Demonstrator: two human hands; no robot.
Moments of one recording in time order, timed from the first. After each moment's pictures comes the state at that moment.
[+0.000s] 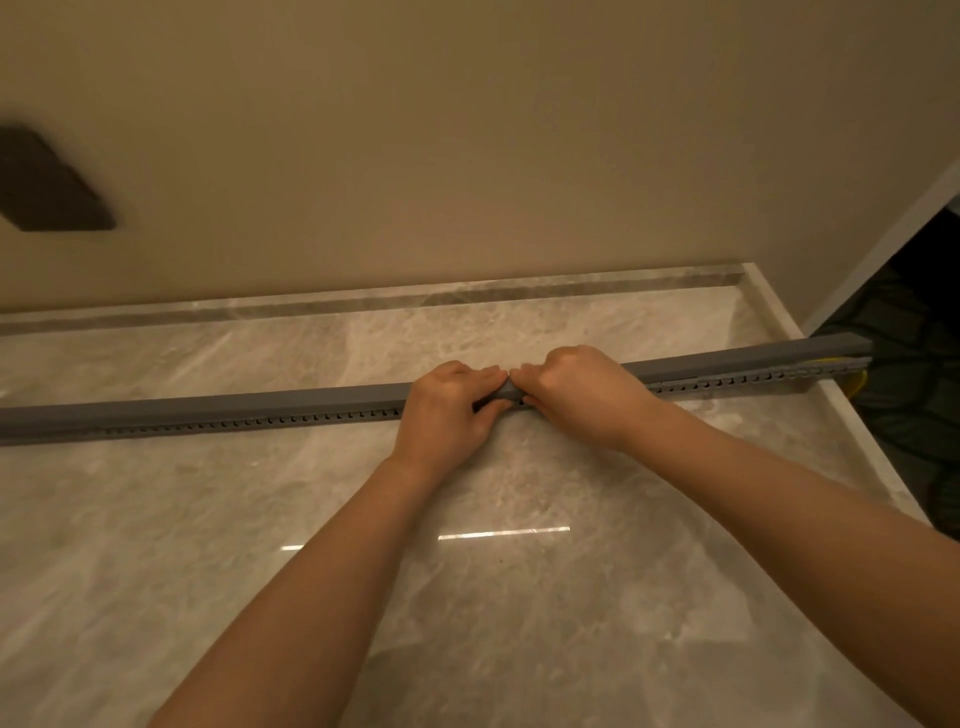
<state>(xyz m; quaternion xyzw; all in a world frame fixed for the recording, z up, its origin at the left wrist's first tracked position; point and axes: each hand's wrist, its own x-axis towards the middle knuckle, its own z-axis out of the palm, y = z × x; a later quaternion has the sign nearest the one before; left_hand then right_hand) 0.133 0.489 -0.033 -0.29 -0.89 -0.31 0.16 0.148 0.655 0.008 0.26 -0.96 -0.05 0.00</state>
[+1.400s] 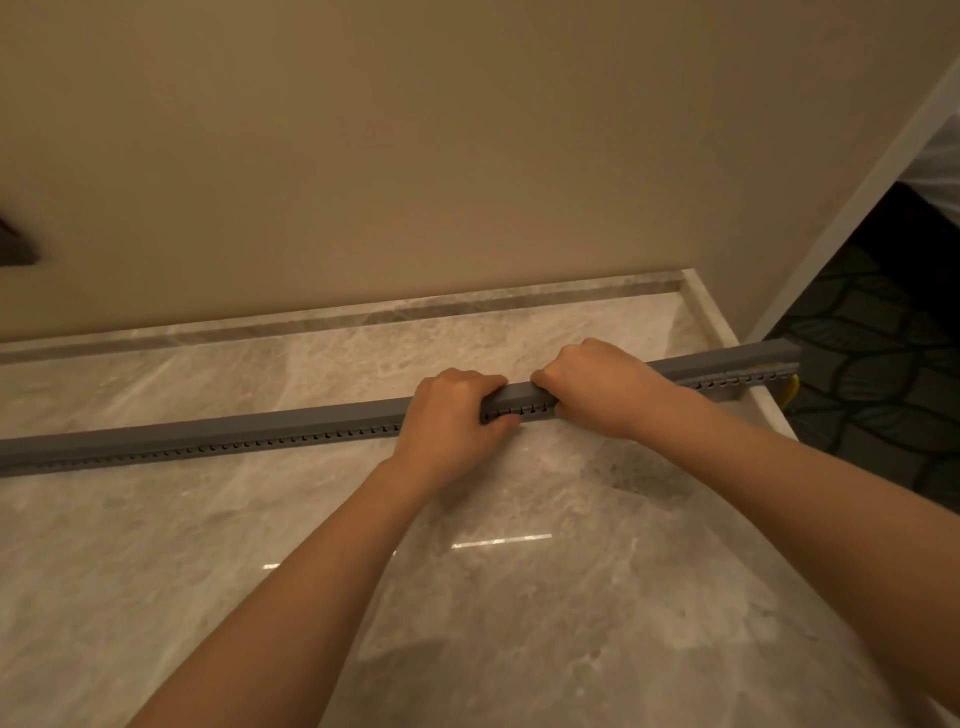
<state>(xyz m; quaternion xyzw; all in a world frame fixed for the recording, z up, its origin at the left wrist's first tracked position) 0.137 0.558 -0.016 -0.28 -0.93 -0.25 0.03 0.145 0.731 0.018 0.23 -0.97 -0.08 -0.07</state>
